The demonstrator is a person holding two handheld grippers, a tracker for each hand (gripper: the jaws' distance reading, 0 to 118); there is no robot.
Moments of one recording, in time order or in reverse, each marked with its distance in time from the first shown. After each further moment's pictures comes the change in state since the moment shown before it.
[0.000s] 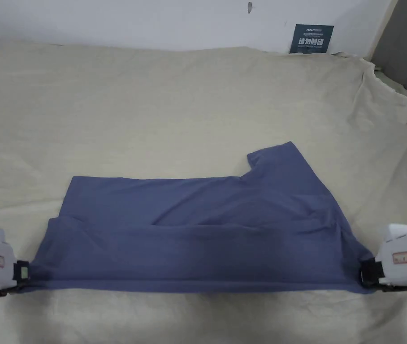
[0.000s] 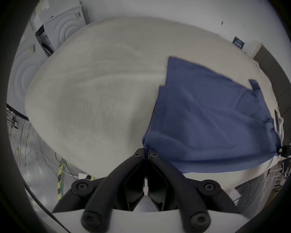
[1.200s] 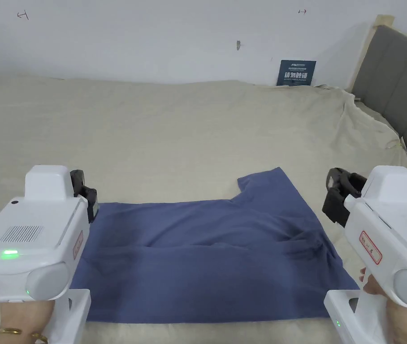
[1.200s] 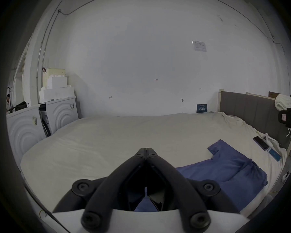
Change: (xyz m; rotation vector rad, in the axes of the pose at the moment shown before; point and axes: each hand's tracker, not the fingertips) left arm 0.116 -0.005 0.122 0.946 -0.125 -0.152; right arm -0.082 -0.014 0.135 1.029 0.073 0.025
